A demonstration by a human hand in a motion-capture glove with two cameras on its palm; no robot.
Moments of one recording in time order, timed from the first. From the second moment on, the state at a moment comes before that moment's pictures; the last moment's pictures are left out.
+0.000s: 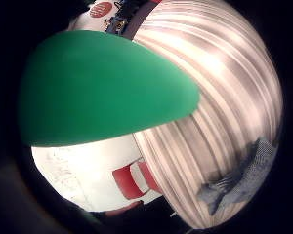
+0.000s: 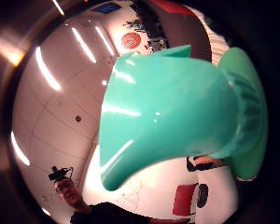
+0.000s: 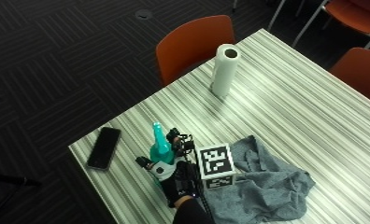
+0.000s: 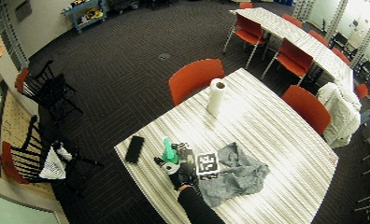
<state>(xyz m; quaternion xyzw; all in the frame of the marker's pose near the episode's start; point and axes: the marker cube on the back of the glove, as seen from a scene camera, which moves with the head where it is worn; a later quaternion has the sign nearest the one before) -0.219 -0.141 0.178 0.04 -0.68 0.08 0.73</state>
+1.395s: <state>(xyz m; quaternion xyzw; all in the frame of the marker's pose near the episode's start) -0.263 -0.056 0.105 -0.02 -0.72 -0.11 0.69</state>
